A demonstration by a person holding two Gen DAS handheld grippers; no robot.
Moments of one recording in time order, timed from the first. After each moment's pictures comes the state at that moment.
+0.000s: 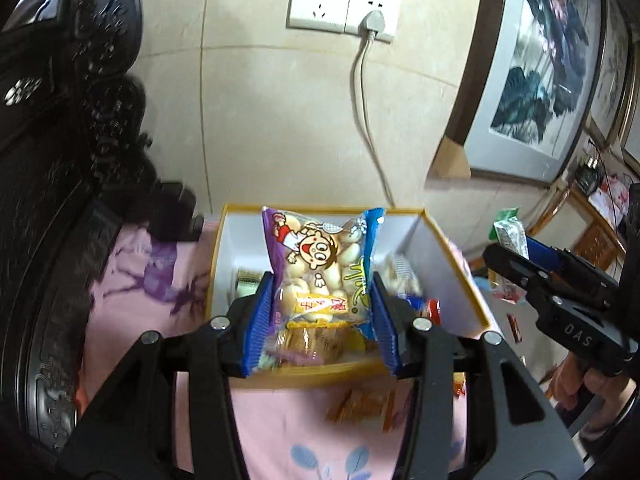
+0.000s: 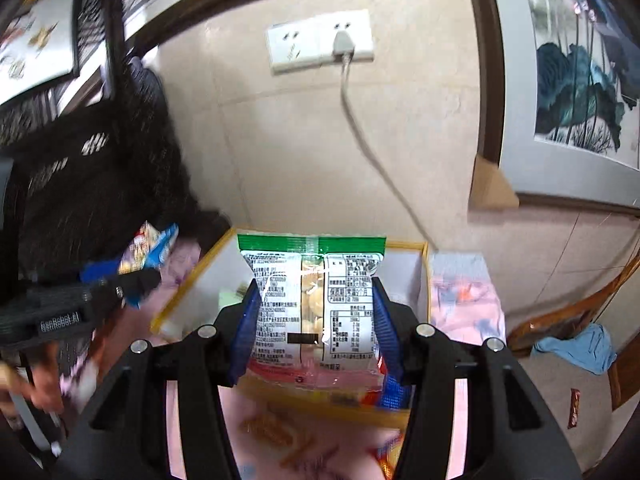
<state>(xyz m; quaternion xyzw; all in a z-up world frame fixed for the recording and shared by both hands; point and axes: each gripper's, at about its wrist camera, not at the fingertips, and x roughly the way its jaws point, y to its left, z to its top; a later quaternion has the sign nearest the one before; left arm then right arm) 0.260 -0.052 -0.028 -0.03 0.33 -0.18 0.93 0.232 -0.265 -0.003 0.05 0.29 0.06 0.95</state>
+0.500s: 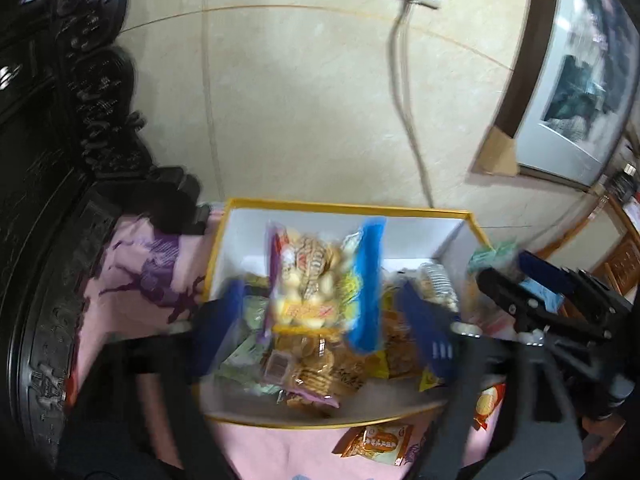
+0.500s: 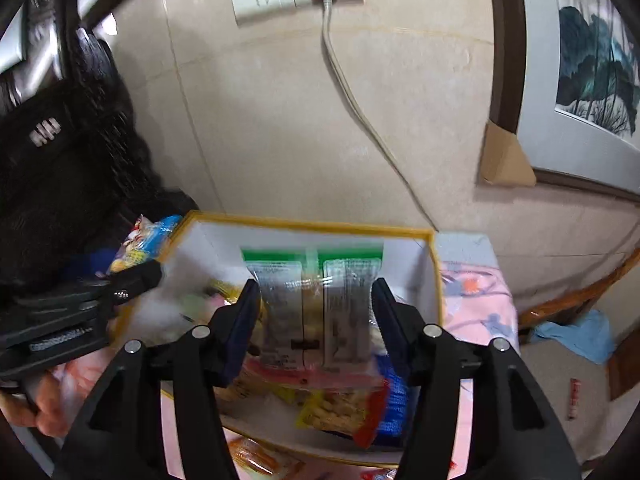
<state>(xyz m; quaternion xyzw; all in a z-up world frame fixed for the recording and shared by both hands) 0.318 -0.070 -0.060 -0.03 0.38 -0.11 0.92 0.291 -0.257 -0.049 0.01 0.38 0.01 0.92</state>
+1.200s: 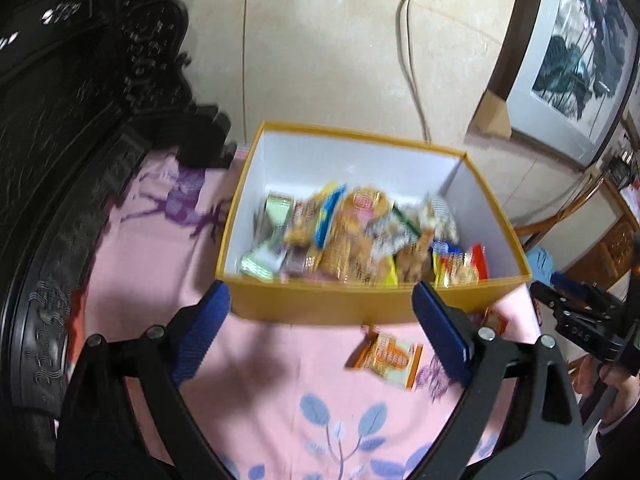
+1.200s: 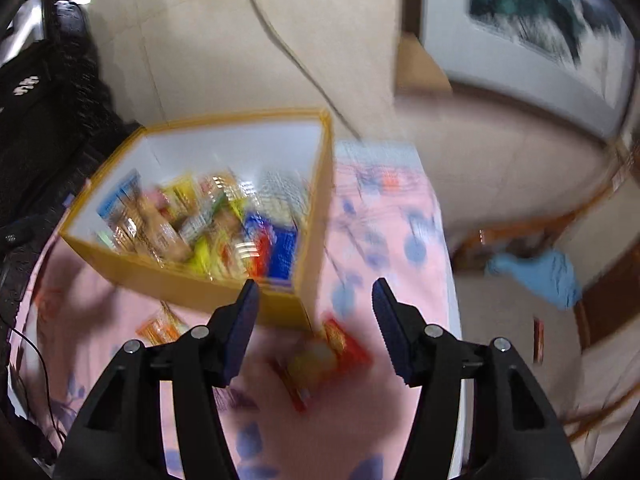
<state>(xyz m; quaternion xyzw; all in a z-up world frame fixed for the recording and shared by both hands) 0.225 -0.037 -0.093 -0.03 0.41 -0.11 0.91 0.177 -0.343 -0.119 0.06 0.46 -0.05 0.88</state>
